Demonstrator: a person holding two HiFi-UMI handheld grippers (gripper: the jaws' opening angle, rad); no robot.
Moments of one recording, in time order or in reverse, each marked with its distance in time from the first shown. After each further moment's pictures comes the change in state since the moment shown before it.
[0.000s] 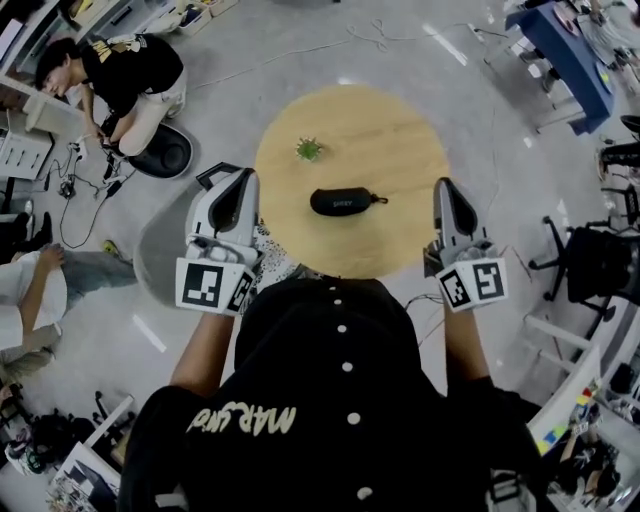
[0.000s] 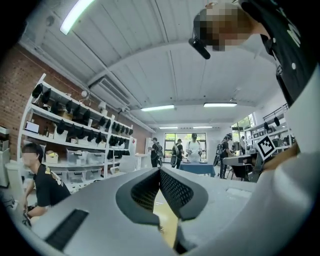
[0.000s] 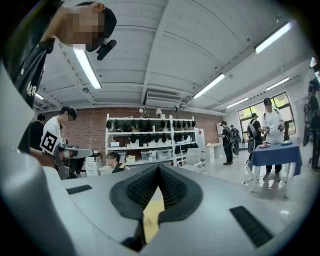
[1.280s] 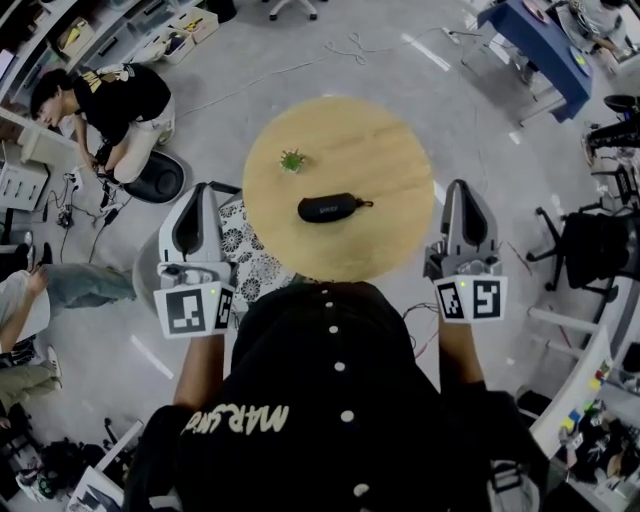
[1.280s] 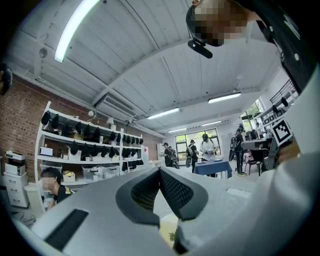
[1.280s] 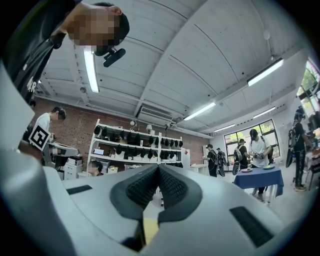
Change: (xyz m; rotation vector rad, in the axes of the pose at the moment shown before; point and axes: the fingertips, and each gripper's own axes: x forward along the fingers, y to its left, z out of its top) left arm -0.038 0.007 0.057 0.138 -0.062 0.159; right arm -0.062 -0.006 0.074 -0.123 -0.195 -0.181
